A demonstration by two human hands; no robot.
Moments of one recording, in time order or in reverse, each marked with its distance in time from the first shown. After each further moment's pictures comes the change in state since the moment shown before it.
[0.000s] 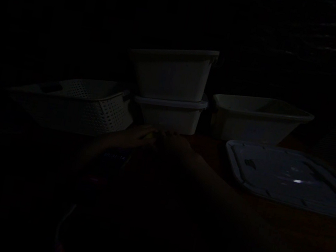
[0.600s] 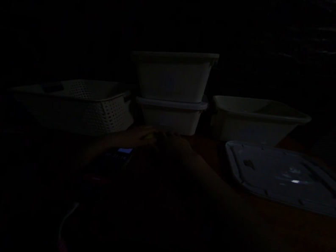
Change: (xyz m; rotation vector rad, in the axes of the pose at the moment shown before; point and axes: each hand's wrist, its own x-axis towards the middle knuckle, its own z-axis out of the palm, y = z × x) left_hand 0.001 -0.003 0.001 0.042 -0.016 -0.003; right_hand 0.004 0.006 0.006 -0.009 -0.002 0.000
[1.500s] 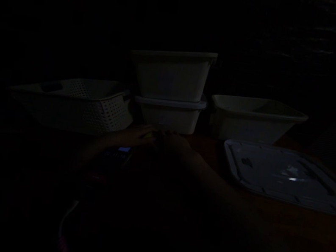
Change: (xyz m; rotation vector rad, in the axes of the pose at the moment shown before) left_hand 0.000 0.002 -0.002 -0.028 0.001 0.017; right_hand 0.003 0.005 0.005 -0.035 0.004 -0.011
